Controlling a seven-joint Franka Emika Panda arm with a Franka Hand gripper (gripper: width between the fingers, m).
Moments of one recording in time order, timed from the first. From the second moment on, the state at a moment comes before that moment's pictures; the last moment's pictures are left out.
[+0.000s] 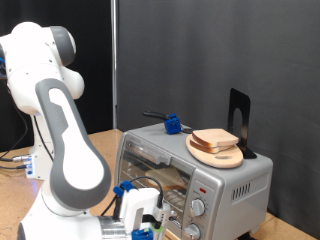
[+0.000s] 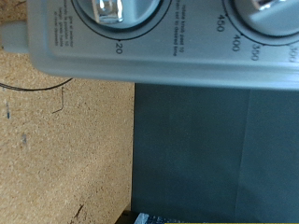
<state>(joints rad) -0.51 0.86 0.30 -1.59 1.18 1.86 -0.13</state>
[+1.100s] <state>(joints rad) -0.47 0.88 0.31 -1.60 1.18 1.89 -0.20</state>
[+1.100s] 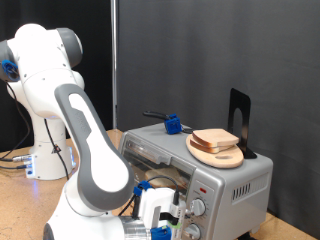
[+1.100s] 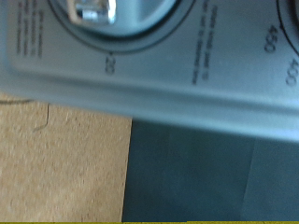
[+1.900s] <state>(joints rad) -0.46 0.95 0.32 -1.51 1.14 1.82 -0.19</state>
